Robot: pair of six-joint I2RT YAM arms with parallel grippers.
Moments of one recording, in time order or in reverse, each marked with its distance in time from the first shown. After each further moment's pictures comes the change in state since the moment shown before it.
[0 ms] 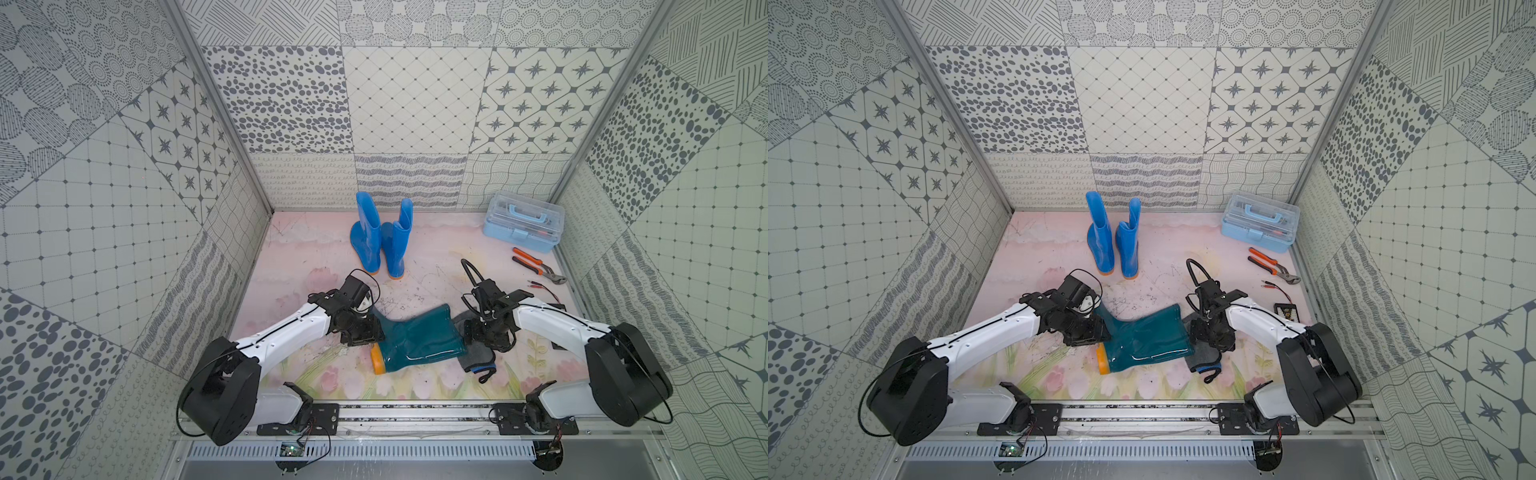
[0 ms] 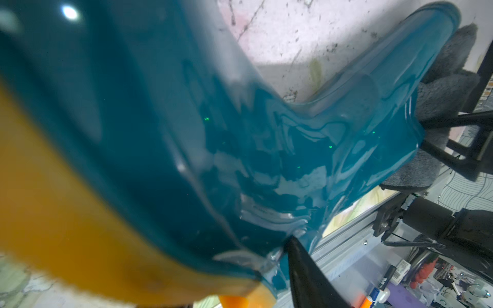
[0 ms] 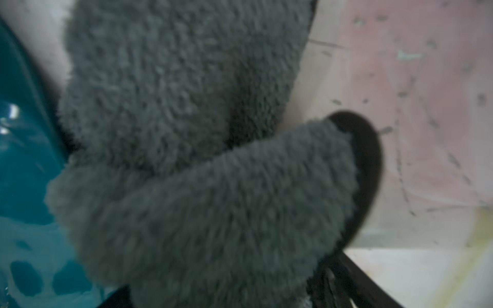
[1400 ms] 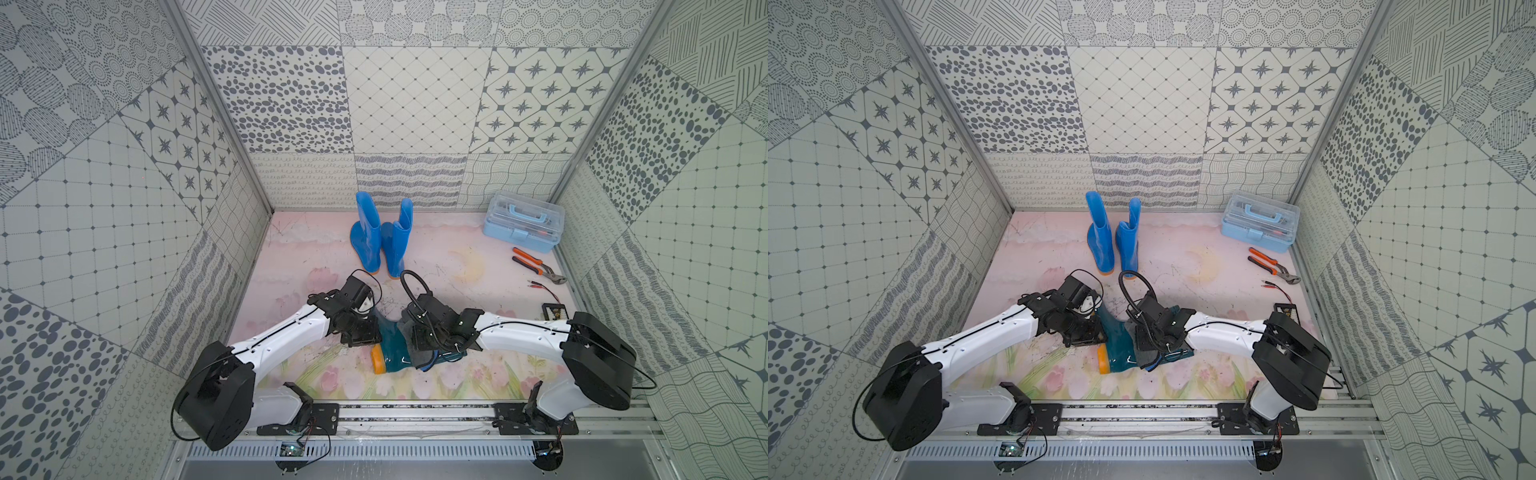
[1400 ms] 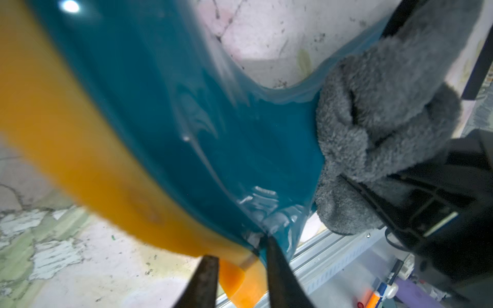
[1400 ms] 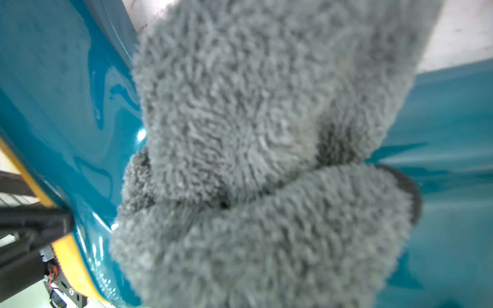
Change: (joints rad) left arm -0.038 -0.040 -0.004 -0.021 -0.004 0.025; right arm 0.534 0.096 0.092 0.468 0.069 0.235
